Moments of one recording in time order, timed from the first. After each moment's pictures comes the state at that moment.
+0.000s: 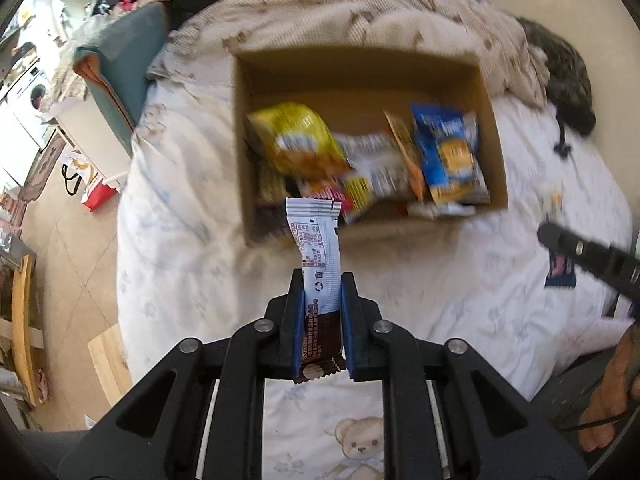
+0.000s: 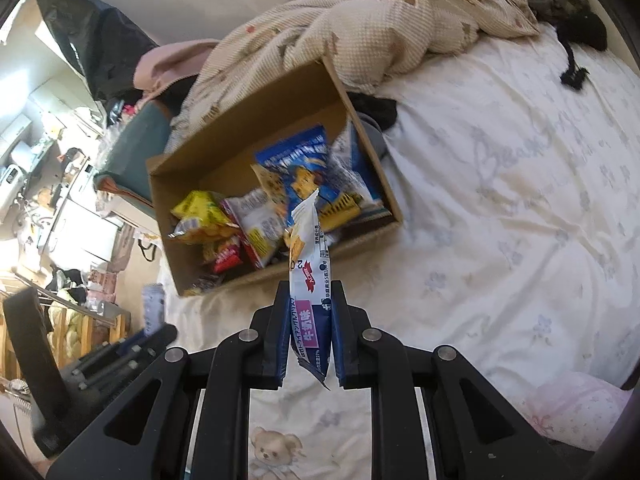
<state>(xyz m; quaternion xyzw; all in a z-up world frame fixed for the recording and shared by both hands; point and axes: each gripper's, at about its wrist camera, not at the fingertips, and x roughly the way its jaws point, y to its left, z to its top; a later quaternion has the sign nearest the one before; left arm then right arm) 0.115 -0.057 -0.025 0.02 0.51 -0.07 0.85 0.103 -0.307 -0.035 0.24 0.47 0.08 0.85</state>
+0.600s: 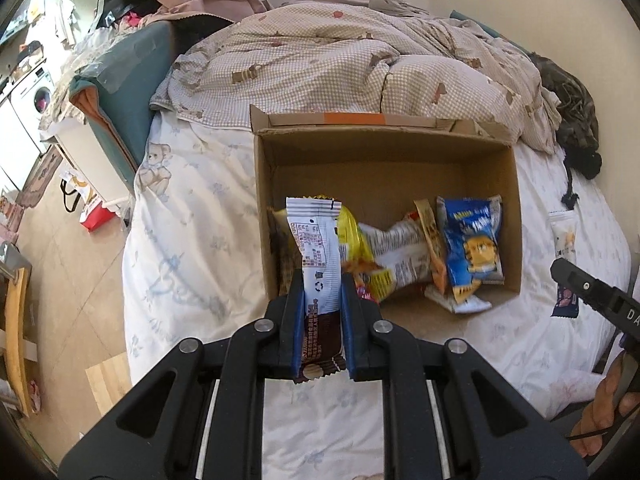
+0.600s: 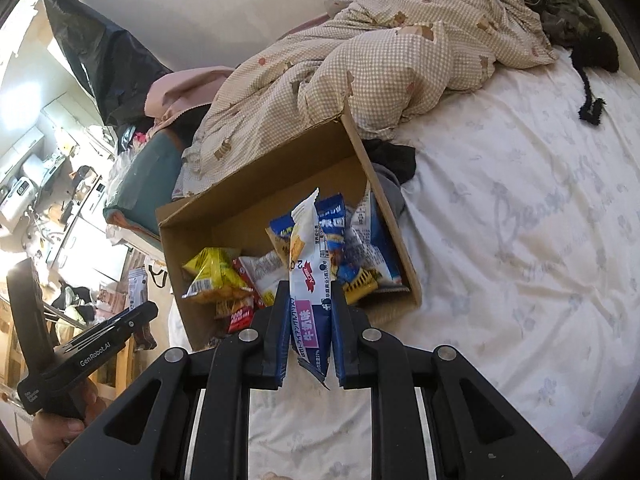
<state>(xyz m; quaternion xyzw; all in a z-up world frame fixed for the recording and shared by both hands) 0.195 -0.042 -0.017 0.00 0.49 -0.07 0.87 0.160 -0.317 -0.022 0.25 0.43 0.09 0.86</state>
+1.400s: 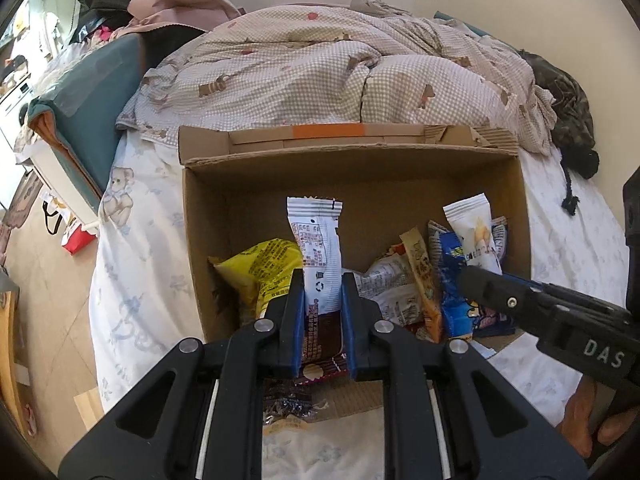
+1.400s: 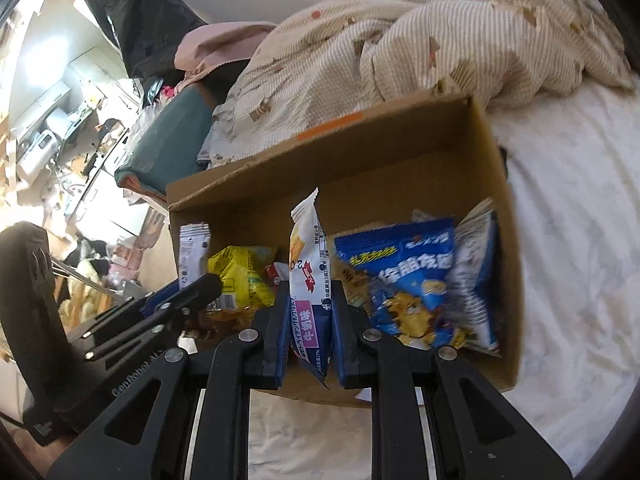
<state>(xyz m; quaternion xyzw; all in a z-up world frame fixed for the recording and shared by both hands) 0.238 -0.073 -0.047 0.01 0.47 -0.09 0.88 0.233 -0.261 -0.050 0.22 0.47 0.18 0.83</state>
